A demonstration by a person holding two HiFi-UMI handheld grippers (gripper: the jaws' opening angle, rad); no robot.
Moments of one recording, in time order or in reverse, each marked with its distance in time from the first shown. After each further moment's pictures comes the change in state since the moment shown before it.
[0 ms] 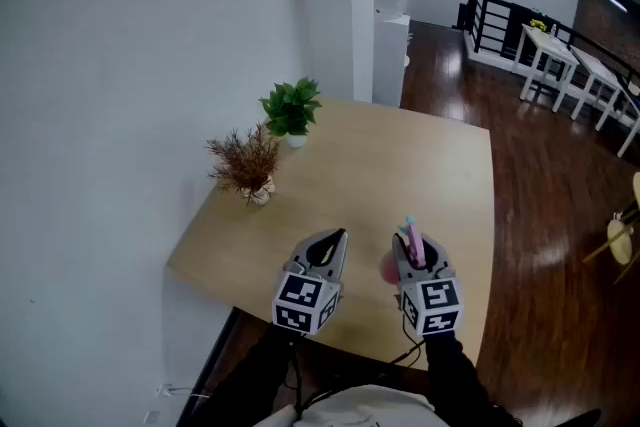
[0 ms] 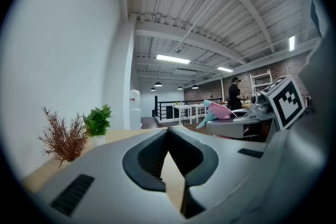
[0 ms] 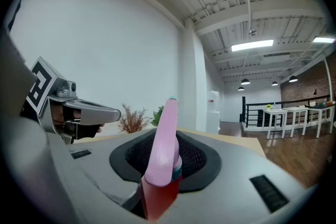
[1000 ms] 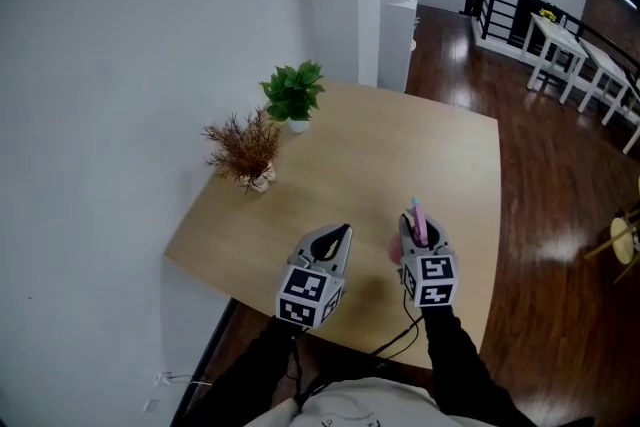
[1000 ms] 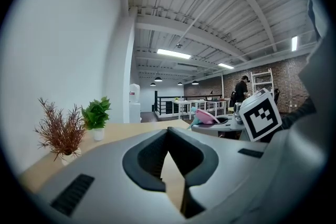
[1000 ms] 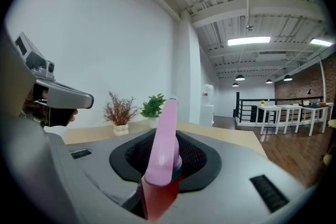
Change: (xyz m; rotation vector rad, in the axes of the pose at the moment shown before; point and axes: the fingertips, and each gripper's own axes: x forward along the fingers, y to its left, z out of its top) left arm 0.027 0.005 -0.026 -0.018 0.061 -0.003; right arm 0.060 -0.046 -0.050 -0.001 0.064 -0.062
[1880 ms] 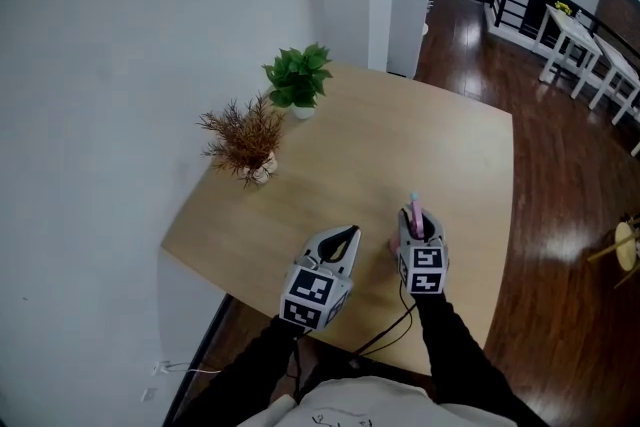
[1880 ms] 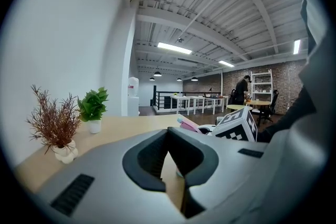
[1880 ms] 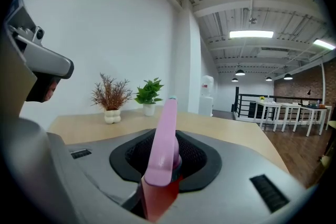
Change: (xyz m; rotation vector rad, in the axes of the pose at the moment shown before) left arm 0.040 0.013 -0.022 -0.026 0.055 -0.019; right arm 0.080 -0.019 -0.067 -0.022 0.084 -0.013
